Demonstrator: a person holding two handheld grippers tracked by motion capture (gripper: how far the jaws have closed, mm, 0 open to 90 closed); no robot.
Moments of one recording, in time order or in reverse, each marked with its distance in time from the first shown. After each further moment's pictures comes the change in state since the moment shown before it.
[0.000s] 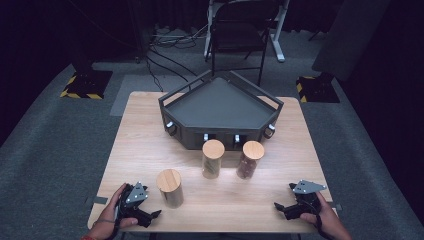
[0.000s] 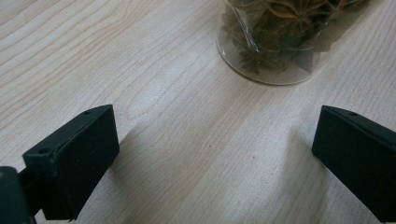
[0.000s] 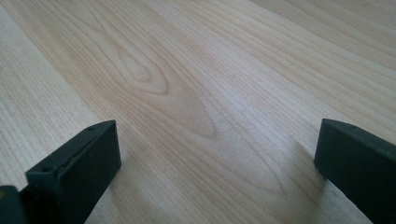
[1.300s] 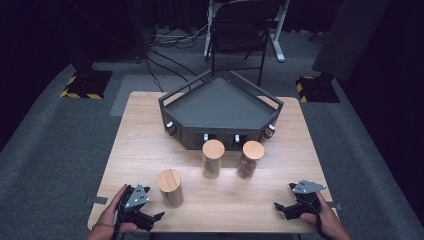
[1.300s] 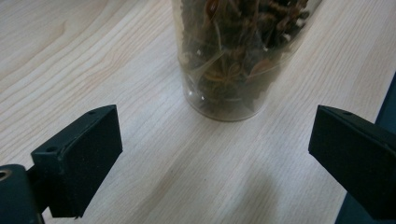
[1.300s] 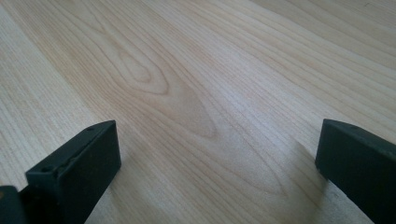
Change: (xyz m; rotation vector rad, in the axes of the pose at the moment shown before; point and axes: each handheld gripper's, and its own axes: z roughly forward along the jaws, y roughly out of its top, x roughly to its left) left arm -0.023 0.020 -0.022 -0.068 -0.003 0.011; right arm 0.000 0.000 0.000 0.001 0.004 0.001
